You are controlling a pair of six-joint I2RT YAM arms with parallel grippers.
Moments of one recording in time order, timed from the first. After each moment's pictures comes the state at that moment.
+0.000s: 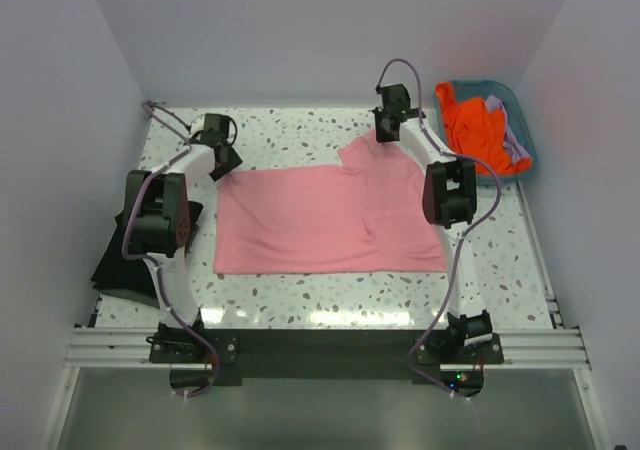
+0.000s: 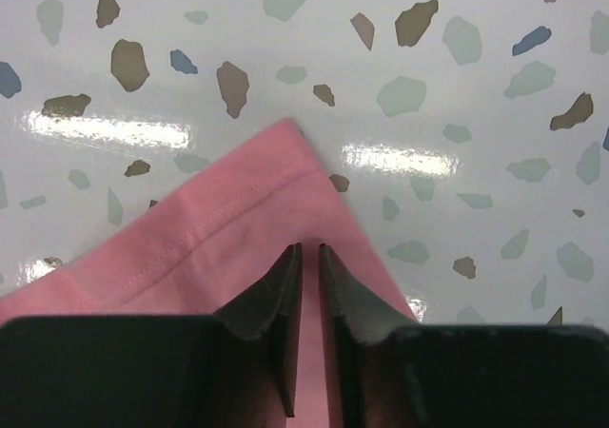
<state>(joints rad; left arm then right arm) -0.09 2.02 1.41 -0.35 -0.28 -0.70 0.23 2.57 2.28 -0.54 0.12 0.07</state>
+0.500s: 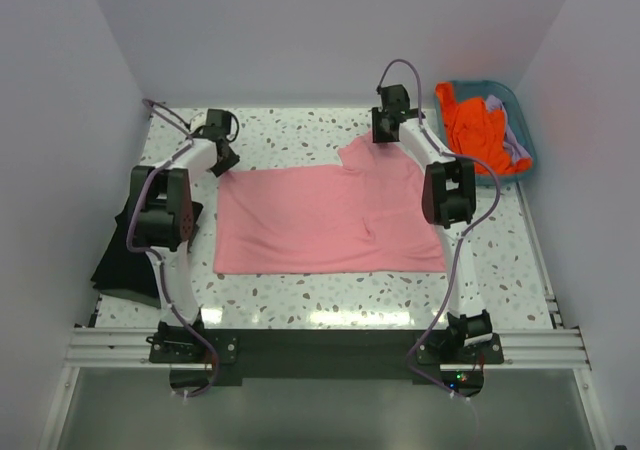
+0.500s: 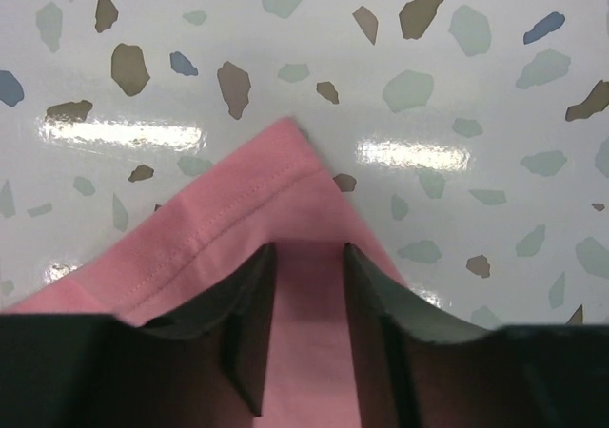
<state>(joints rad) -0.09 2.07 1.50 -0.42 -0.32 -0.74 0.23 2.58 2.29 -0.55 0.11 0.12</state>
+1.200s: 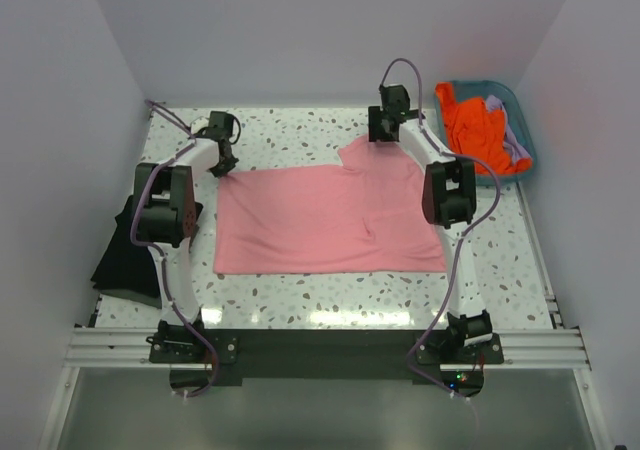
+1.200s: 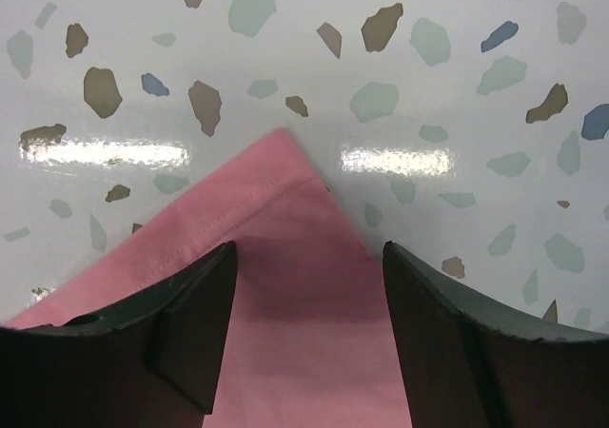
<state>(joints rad) -0.09 2.13 1.54 -0.47 -0.39 -0.75 0.23 2.57 2.26 -0.51 0.17 0.13</state>
